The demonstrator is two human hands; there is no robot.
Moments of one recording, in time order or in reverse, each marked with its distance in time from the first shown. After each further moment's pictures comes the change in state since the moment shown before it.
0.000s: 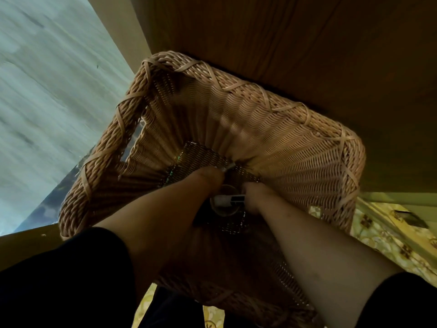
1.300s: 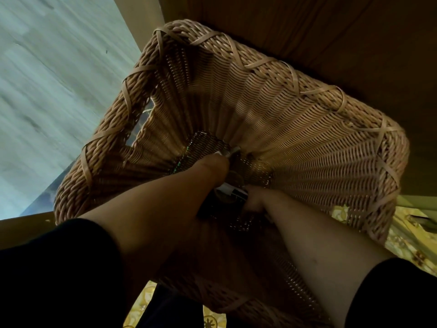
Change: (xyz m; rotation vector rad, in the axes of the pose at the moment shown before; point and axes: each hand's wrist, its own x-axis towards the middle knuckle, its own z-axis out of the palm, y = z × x) left_hand 0.018 -0.019 0.021 -0.250 0.133 -0.153; right_hand 0.047 -0.007 0.035 0.152 -0.266 -0.029
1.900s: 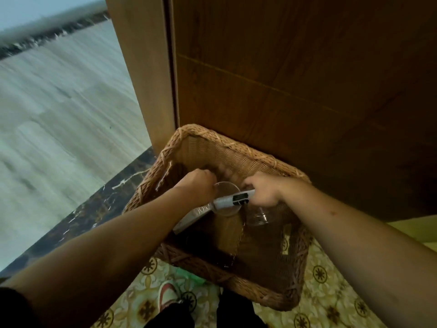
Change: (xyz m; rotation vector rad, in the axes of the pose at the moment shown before) left_hand -0.190 0.000 -0.125 -0.116 0.363 0.187; right_hand -0.261 -0.059 -0.121 -0.159 0.353 -0.158
